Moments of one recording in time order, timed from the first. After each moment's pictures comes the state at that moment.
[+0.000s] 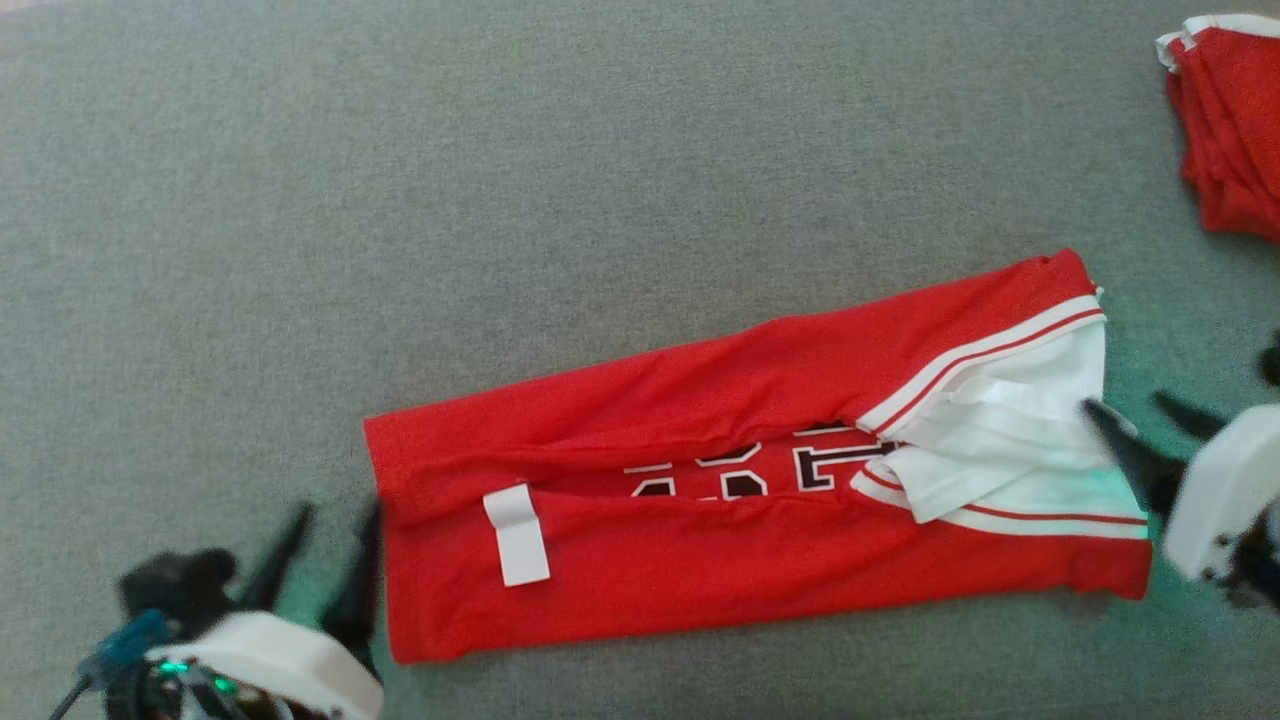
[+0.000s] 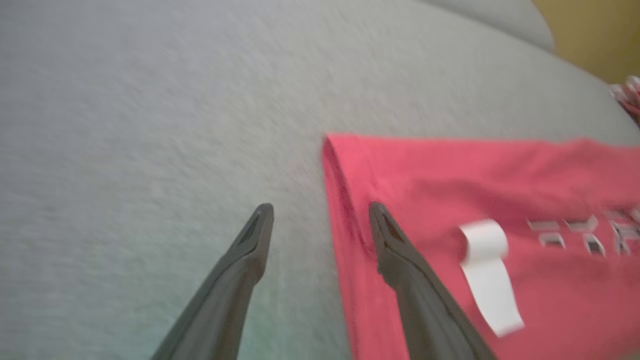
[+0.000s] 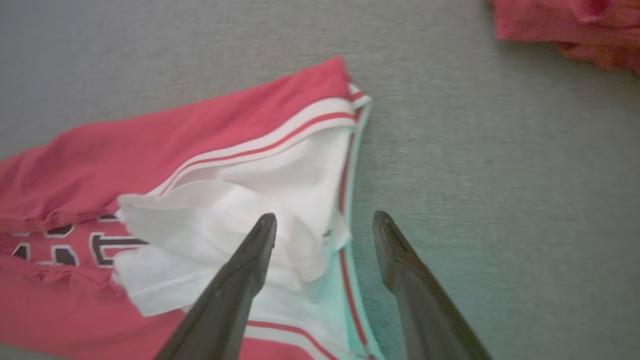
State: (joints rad) left arm -0.02 0.61 -0.62 -0.13 -0.94 0.25 0.06; right arm -0.03 -0.32 -0.08 -0.20 0.52 0.12 0.90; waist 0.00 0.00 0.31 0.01
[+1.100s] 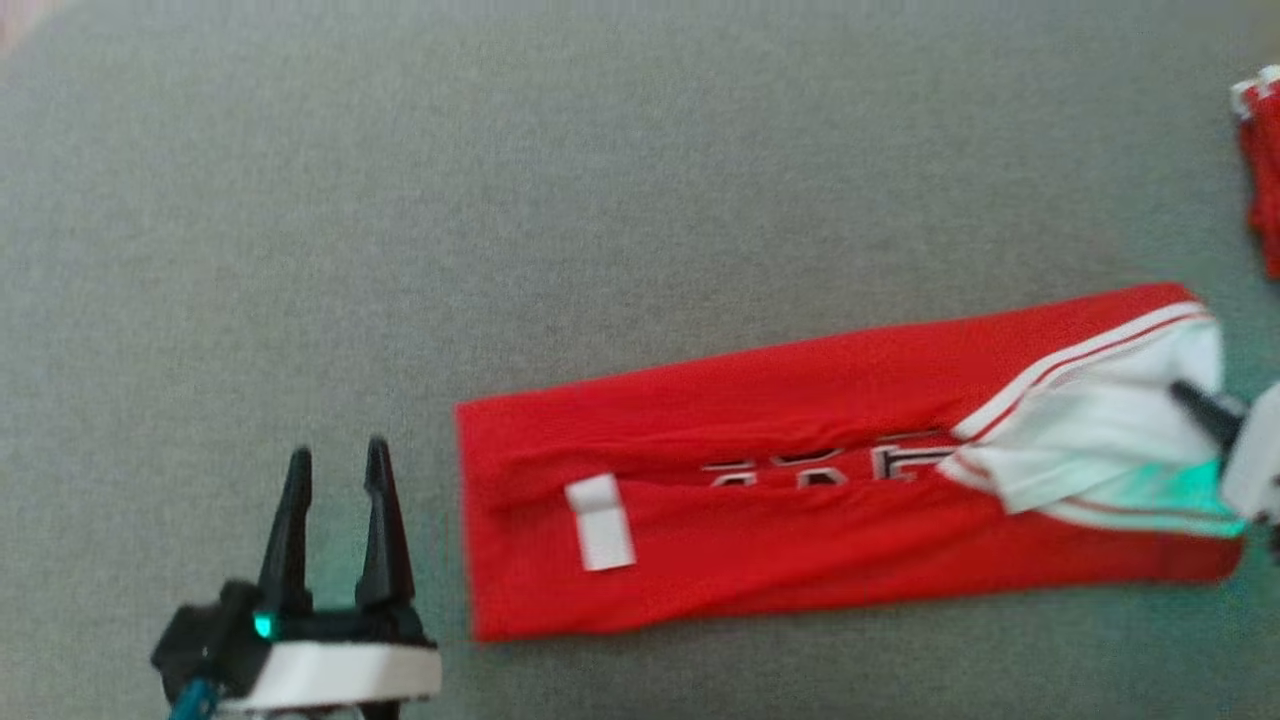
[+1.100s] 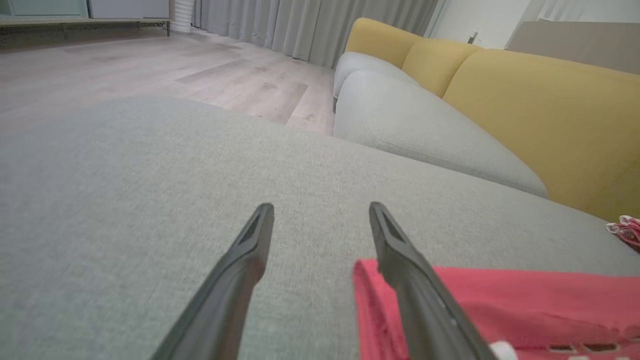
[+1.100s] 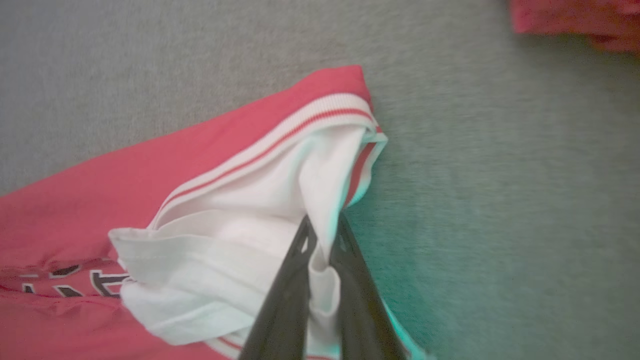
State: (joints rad) left arm 0.03 0.09 -0.18 0.07 -0.42 -0.02 -0.25; right arm -0.16 -0.25 -0.25 -0.07 0.46 0.12 1.07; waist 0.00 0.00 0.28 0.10
